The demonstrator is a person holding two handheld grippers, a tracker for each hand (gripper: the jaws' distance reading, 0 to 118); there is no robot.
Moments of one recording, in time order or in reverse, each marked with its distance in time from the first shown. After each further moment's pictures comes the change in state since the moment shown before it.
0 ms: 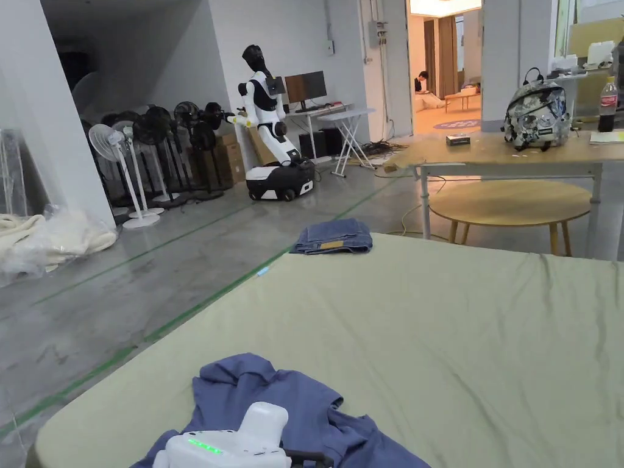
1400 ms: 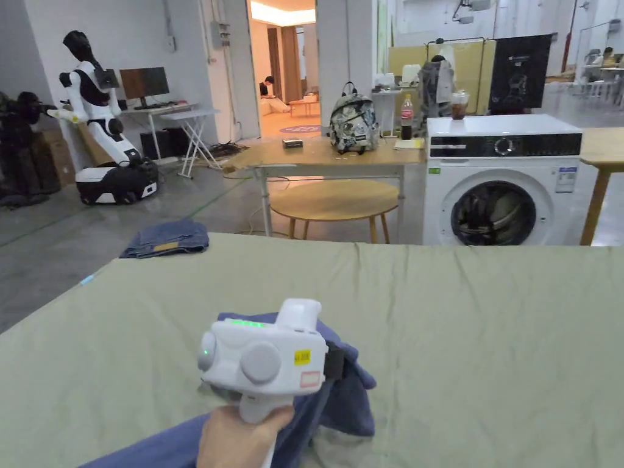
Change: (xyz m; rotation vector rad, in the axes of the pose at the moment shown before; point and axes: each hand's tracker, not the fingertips) left arm 0.275 0.096 -0.033 0.044 -0.398 -0.155; right arm 0.101 -0.015 0.113 0.020 -0.292 -0.142
